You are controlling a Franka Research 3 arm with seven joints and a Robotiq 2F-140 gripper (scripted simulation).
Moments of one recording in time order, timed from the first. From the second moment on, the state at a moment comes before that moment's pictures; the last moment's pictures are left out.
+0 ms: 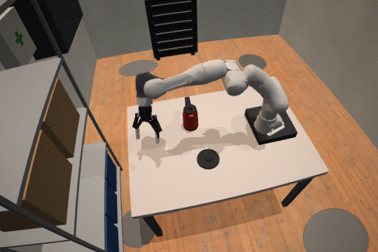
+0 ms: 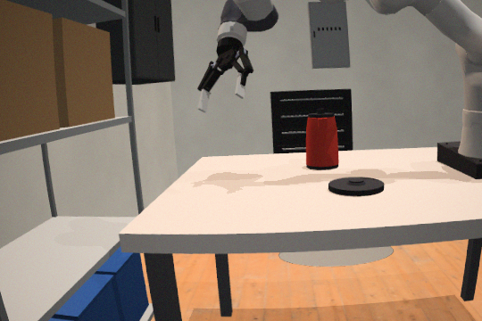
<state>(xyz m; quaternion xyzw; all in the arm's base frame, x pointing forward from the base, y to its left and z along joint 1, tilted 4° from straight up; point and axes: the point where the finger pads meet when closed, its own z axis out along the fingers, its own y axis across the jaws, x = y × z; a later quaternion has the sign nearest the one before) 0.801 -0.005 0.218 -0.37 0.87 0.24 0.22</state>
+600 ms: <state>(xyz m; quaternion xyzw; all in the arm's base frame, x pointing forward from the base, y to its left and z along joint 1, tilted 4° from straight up) 0.801 -0.005 0.218 -0.37 0.87 0.24 0.22</state>
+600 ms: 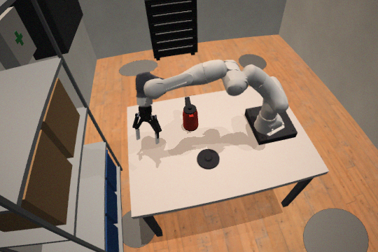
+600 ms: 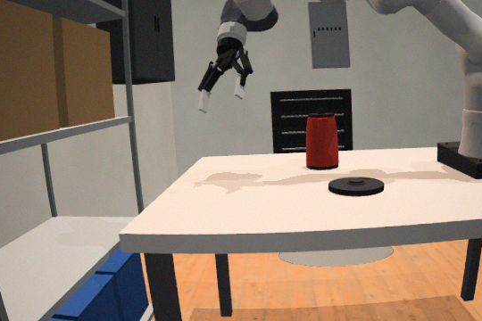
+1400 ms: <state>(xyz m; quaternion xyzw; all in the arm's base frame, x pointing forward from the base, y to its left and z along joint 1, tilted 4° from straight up) 0.766 0.008 0.263 -0.48 0.83 0.19 0.19</state>
